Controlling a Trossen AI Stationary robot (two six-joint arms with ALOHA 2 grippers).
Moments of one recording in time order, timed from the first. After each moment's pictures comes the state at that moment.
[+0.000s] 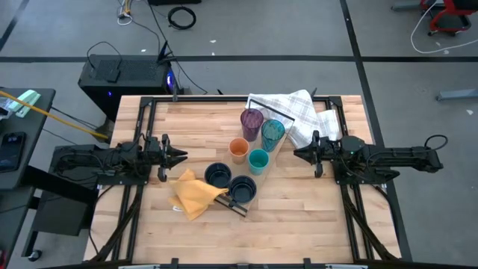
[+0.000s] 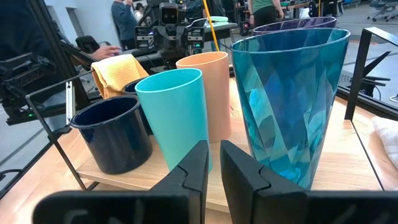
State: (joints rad) left arm -0.05 0.06 0.01 0.07 -0.15 -0.22; right arm -0.08 0.18 0.03 0.05 0.00 0.18
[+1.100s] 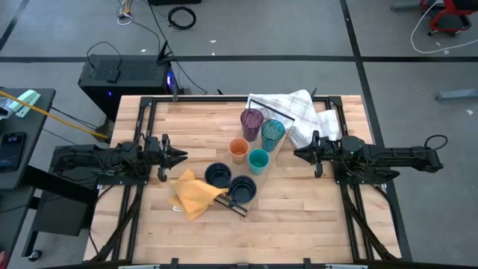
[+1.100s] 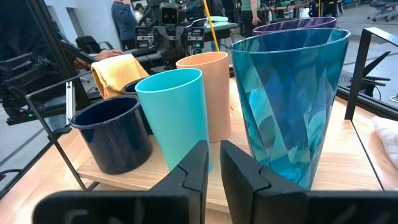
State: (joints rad) left arm -0.05 0.06 0.01 0.07 -0.15 -0.22; right arm -0.08 0.18 0.03 0.05 0.00 0.18
